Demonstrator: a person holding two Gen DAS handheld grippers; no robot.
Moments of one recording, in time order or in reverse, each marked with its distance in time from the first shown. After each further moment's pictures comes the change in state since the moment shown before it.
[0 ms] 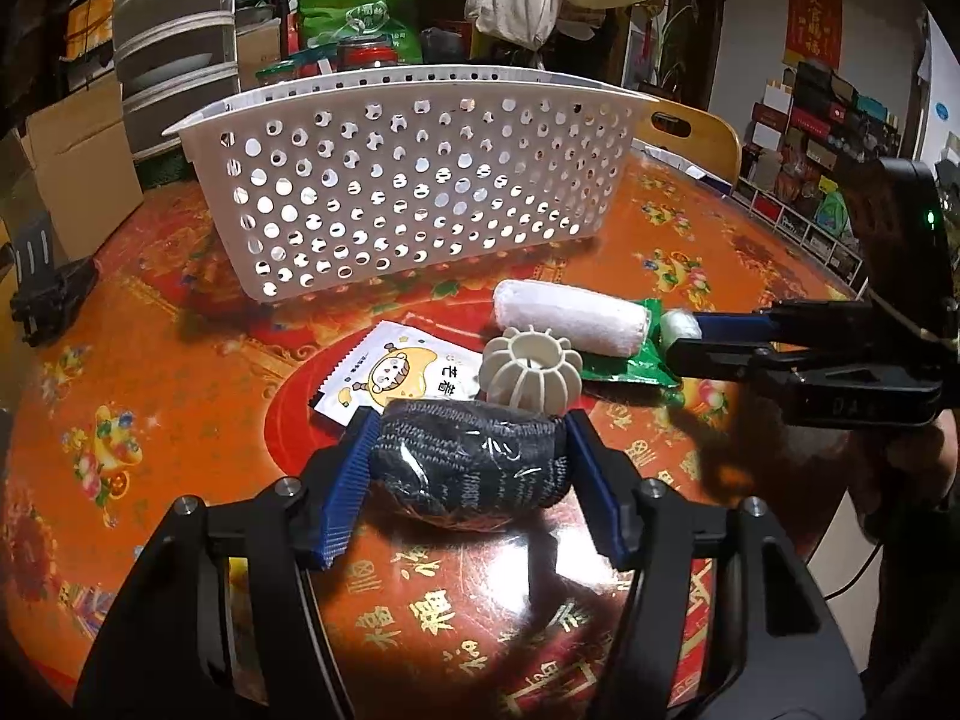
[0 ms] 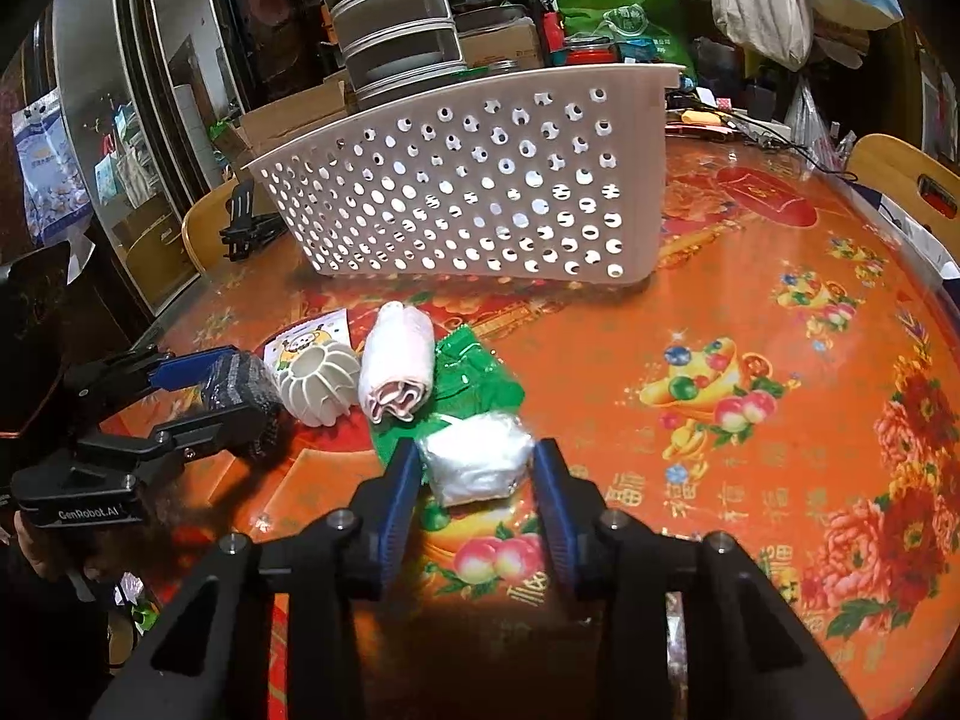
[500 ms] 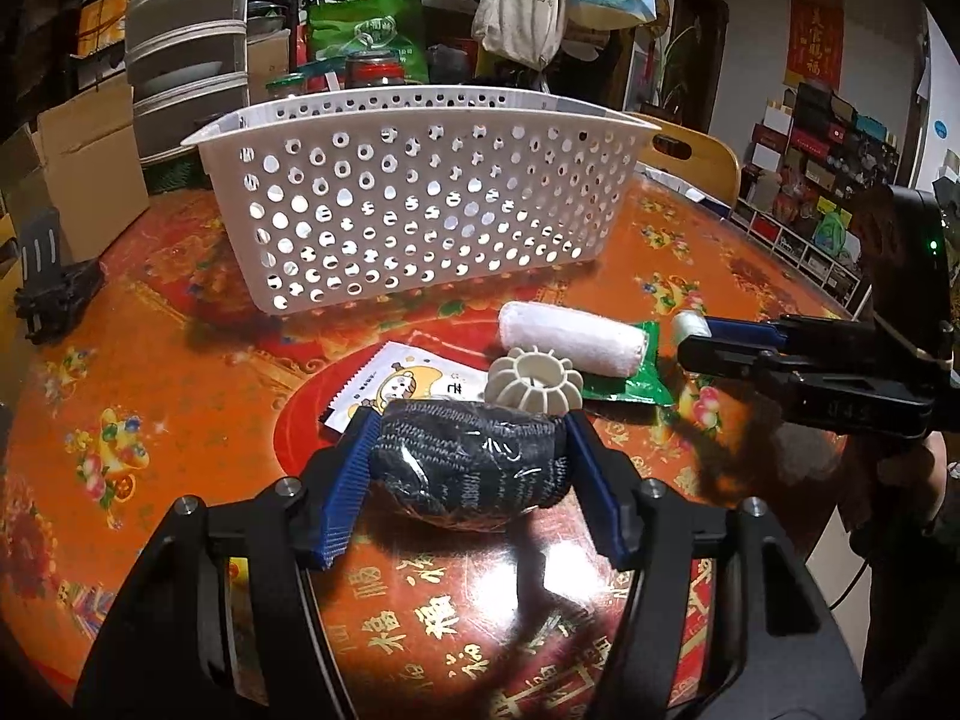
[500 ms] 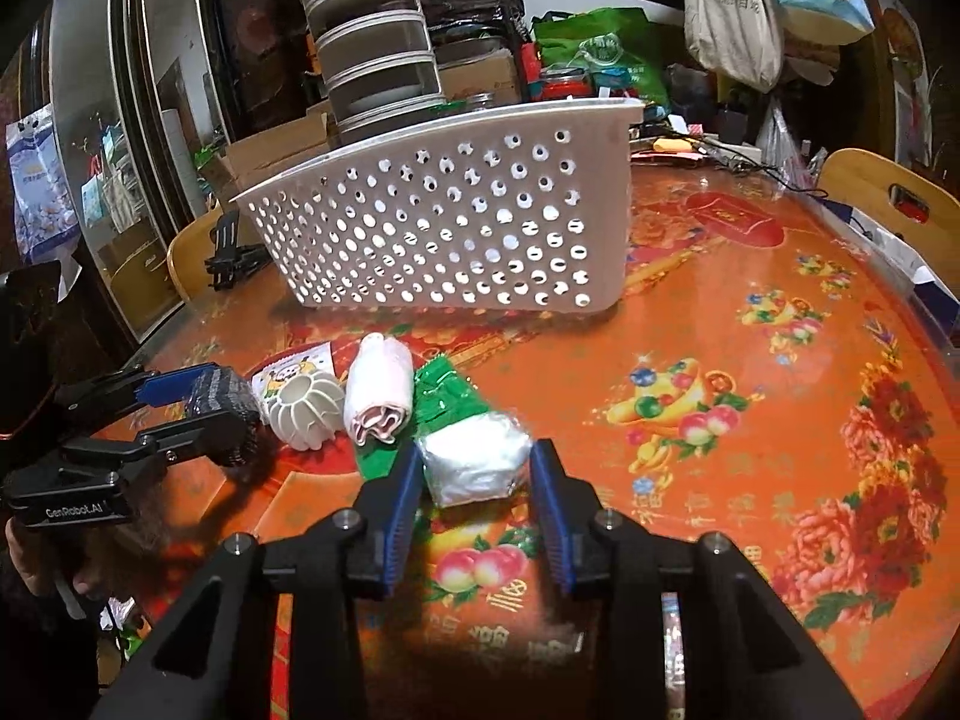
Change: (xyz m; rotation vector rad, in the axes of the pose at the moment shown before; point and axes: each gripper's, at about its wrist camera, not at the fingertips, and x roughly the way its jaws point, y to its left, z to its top) left arm -0.009 0.004 0.000 -0.017 -0.056 0.002; right arm -0.015 -0.003 -0.002 0.016 -0.085 -0.053
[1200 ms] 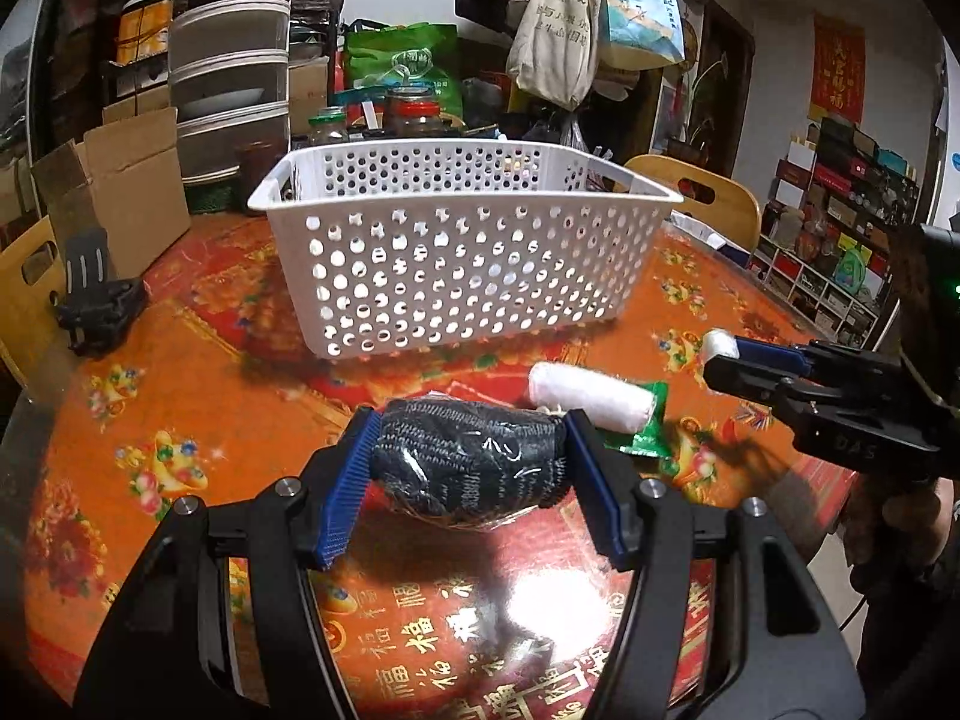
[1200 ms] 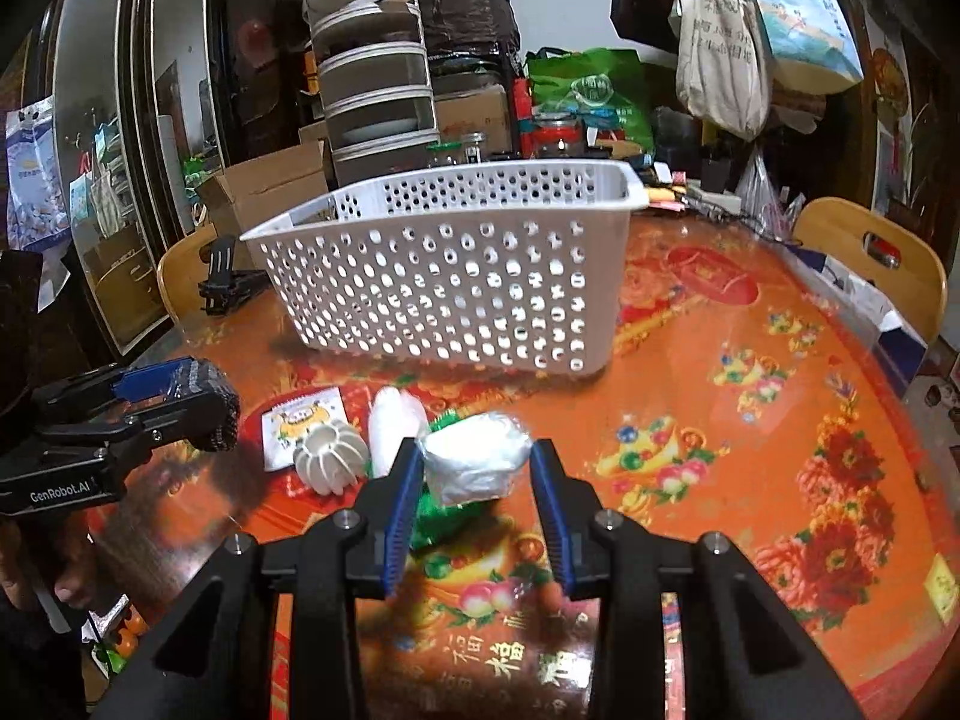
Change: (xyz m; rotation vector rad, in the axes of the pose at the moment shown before) left arm -0.037 0.006 0.020 -0.052 -0.070 0.054; right arm -0.027 0.022 0.022 -0.044 -0.067 -0.080
